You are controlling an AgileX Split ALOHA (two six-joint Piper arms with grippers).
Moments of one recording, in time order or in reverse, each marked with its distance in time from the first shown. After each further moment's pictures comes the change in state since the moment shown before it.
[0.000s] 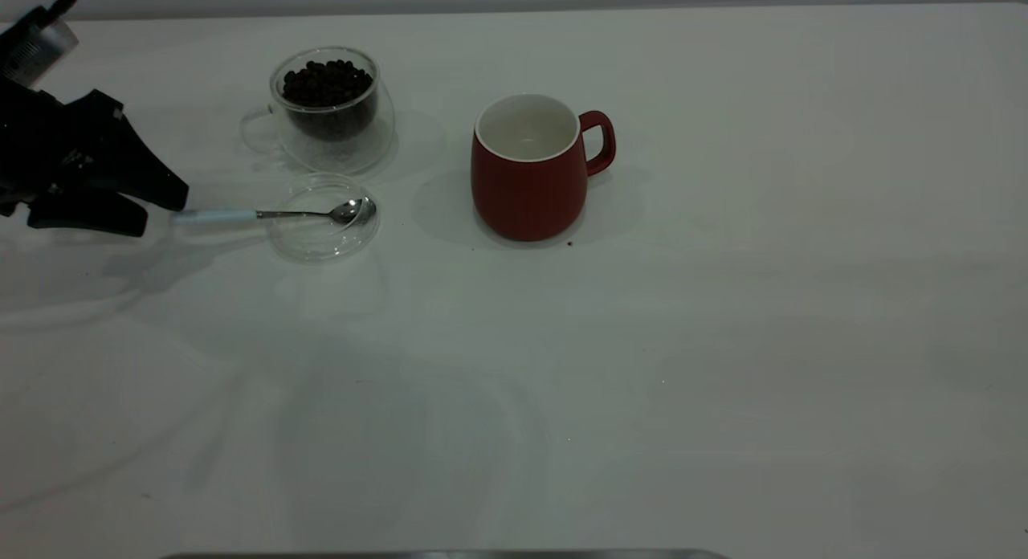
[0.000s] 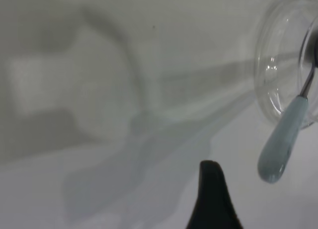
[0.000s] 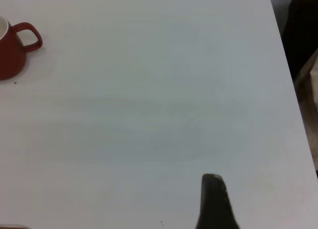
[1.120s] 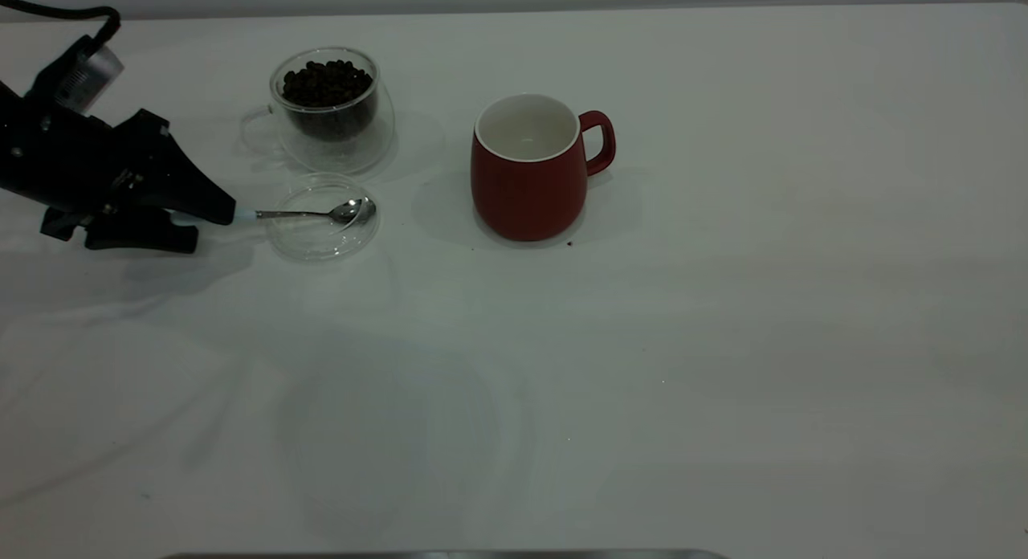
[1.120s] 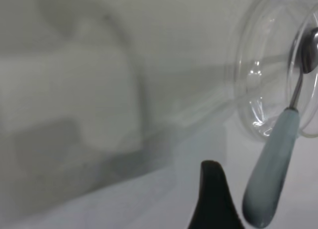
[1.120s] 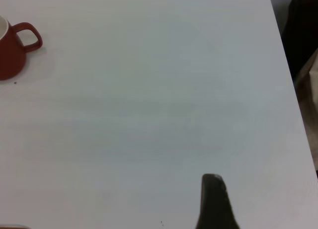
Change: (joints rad) left arm -0.045 0.071 -0.002 -0.124 0.023 0.060; right arm 0.000 0.000 0.000 0.000 -0.001 0.000
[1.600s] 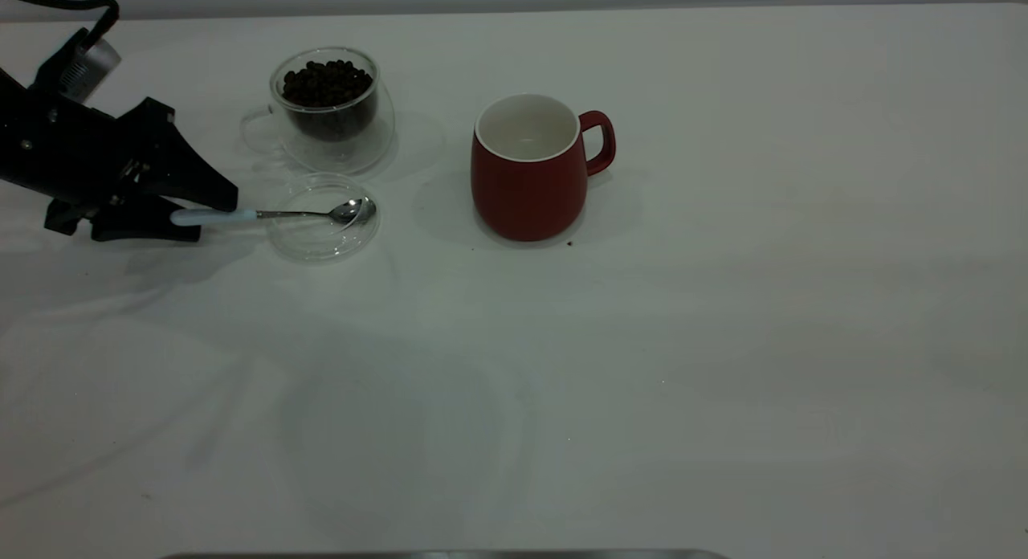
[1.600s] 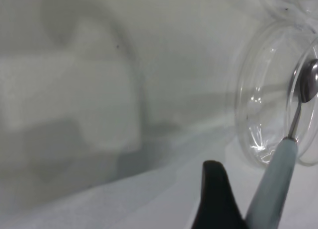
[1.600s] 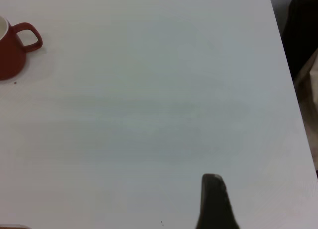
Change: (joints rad) left arm -0.007 0.000 0.000 -0.071 -0.029 0.001; right arm 0.000 0.000 0.000 0.000 0.000 0.000
